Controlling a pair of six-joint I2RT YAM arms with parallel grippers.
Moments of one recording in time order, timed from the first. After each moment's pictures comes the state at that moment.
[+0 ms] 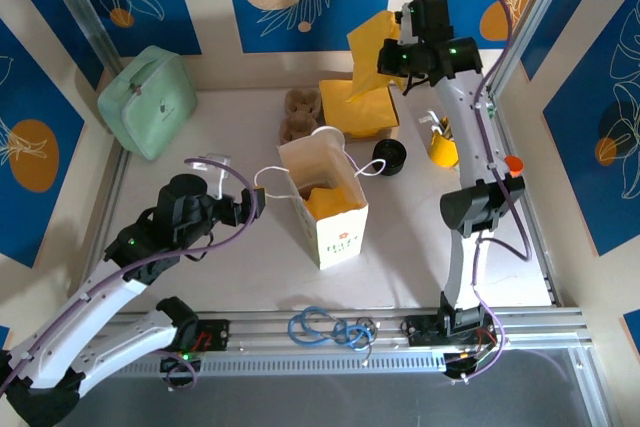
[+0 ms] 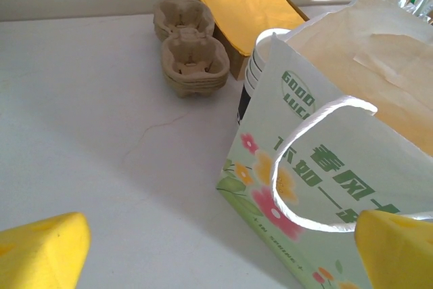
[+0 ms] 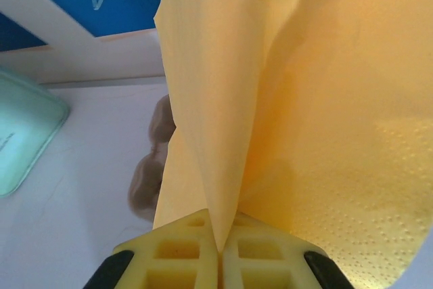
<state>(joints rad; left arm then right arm) -0.68 0.77 0.89 -0.60 -0.20 -0.33 0.24 2.01 2.49 -1.16 -0.16 0.30</state>
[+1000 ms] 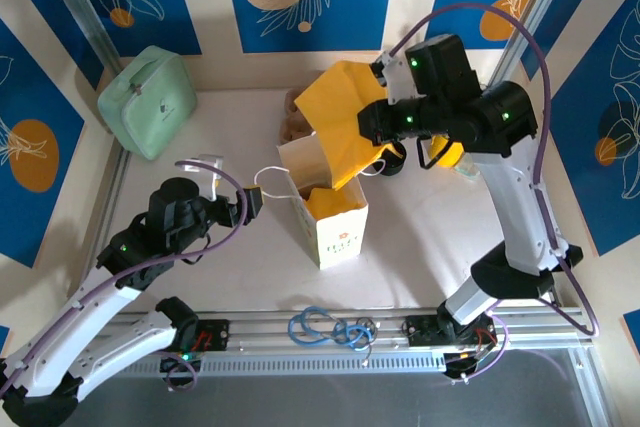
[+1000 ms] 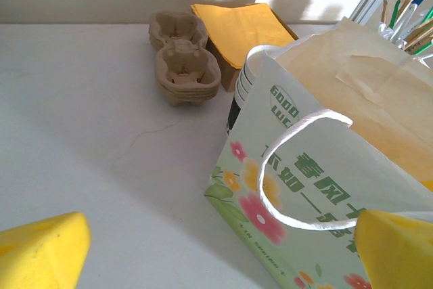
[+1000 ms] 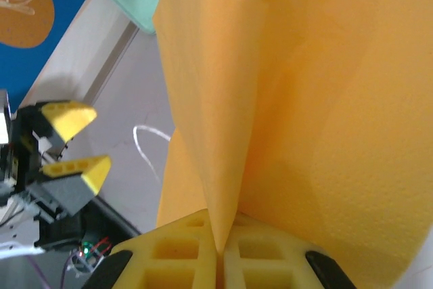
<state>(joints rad) -0.68 0.72 0.89 -0.60 -0.19 -0.37 0.61 1.57 2.33 -1.50 -0.21 0.31</state>
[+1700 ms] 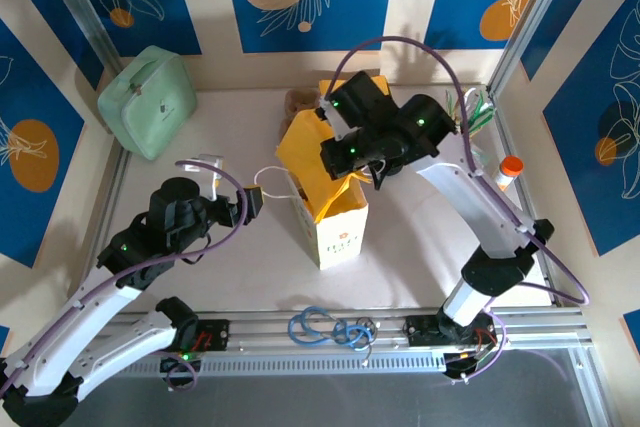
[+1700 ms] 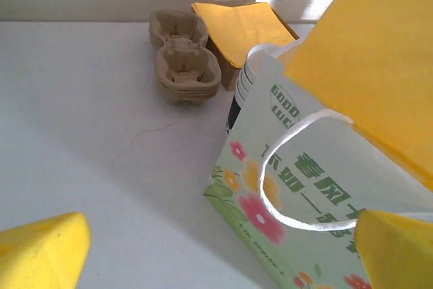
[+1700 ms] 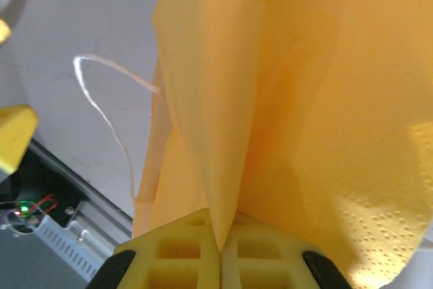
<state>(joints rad) -0.68 0.72 0.89 -0.60 -0.19 -0.37 0.84 1.66 2.13 -1.46 -0.01 0.32</state>
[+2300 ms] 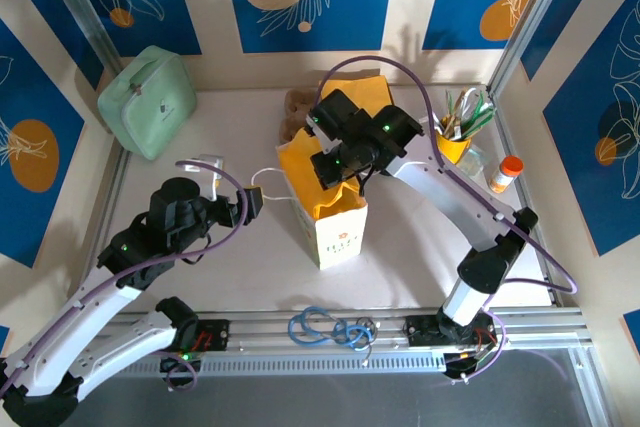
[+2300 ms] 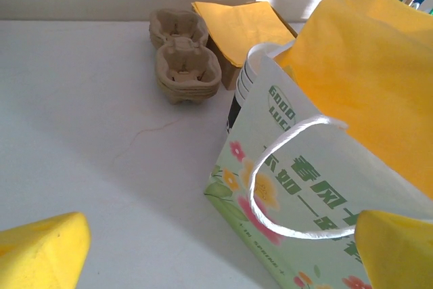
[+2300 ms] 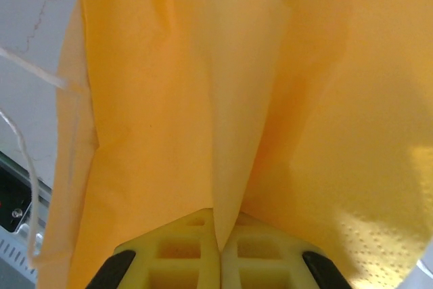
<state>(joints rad) -0.68 0.72 0.89 -0.60 -0.19 -0.37 0.84 1.67 1.93 -1.34 0.01 0.30</state>
